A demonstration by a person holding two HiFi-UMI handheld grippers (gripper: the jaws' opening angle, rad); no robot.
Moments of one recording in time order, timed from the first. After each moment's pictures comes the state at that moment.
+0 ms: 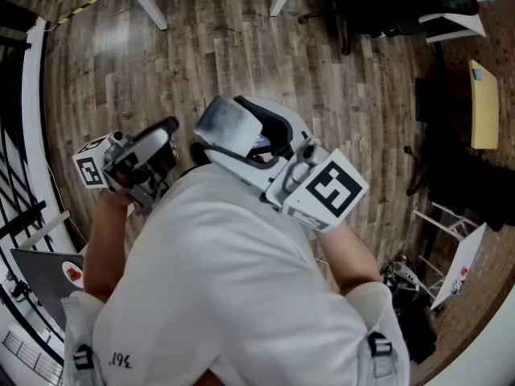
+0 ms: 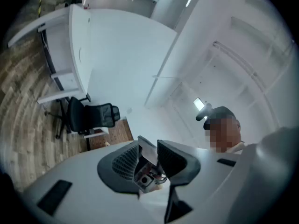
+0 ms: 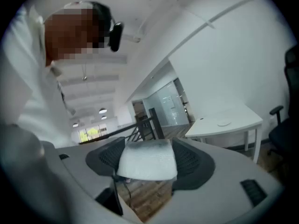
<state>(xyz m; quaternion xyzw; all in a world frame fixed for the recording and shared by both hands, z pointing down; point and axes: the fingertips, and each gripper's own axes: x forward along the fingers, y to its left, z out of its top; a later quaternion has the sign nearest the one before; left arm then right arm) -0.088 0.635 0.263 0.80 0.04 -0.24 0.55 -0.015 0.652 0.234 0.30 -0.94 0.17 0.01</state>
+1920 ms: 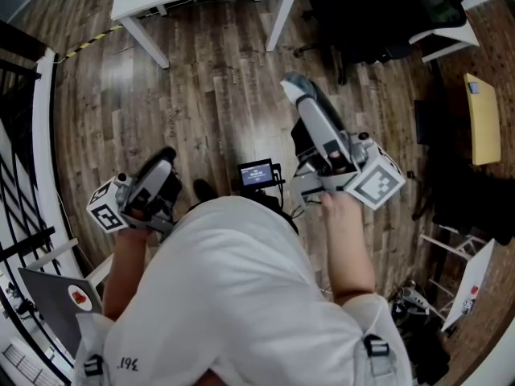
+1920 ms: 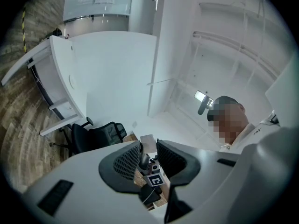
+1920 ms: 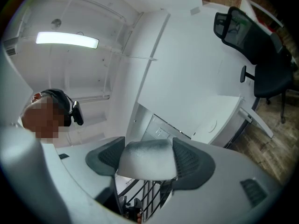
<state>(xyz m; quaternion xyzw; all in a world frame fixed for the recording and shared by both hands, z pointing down) -0.048 0.613 0.245 0.85 -0.08 -0.27 0.45 0.173 0.561 0.176 0.34 -0.81 0.34 -0.33</state>
